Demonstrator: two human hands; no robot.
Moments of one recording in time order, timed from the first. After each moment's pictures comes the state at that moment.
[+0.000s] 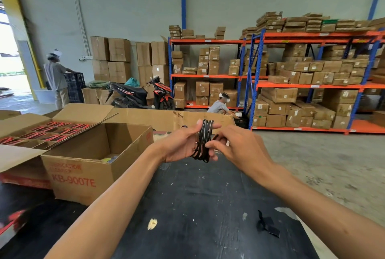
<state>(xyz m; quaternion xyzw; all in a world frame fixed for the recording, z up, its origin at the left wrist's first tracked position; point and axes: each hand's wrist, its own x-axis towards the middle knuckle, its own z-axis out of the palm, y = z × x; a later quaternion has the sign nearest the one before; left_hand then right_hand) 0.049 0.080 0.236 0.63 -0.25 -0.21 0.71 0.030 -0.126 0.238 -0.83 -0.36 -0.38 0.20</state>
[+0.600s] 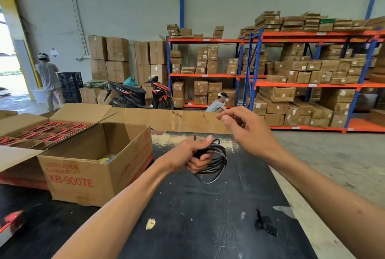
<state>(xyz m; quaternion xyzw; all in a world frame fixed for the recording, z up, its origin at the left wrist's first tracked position) 0.038 0.060 0.216 0.68 -0.29 -0.21 0.64 0.044 -0.143 0.265 -0.83 -0.30 -0.24 0.41</state>
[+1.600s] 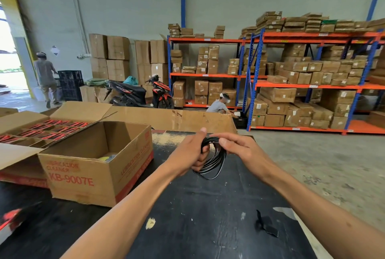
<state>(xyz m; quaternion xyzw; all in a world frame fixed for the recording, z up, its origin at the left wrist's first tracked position) 0.041 0.050 0.205 0.72 -0.16 -0.01 0.67 0.048 -0.144 0.220 -0.75 -0.37 0.00 0.55</state>
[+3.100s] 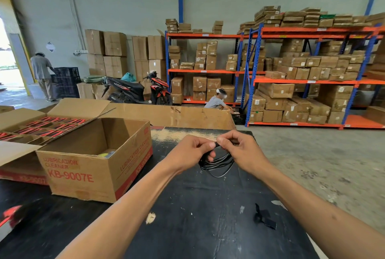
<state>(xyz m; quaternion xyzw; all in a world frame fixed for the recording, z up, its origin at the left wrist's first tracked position) 0.033 0.049 0.198 0.81 -0.14 0.03 0.57 0.071 -0.138 0.189 -0.79 -0.24 -0.10 0.56</state>
